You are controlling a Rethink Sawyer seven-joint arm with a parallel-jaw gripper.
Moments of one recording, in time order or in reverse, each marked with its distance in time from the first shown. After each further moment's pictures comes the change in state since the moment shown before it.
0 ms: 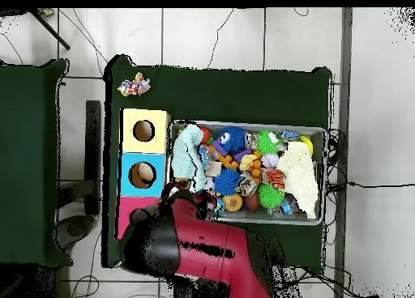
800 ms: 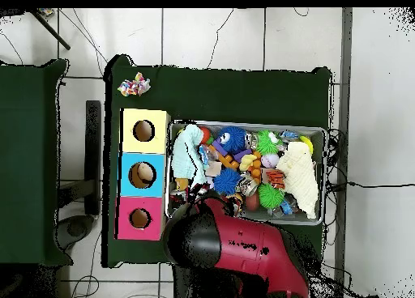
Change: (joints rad) arm -0.221 -0.002 0.149 0.090 -0.095 -0.092 0.000
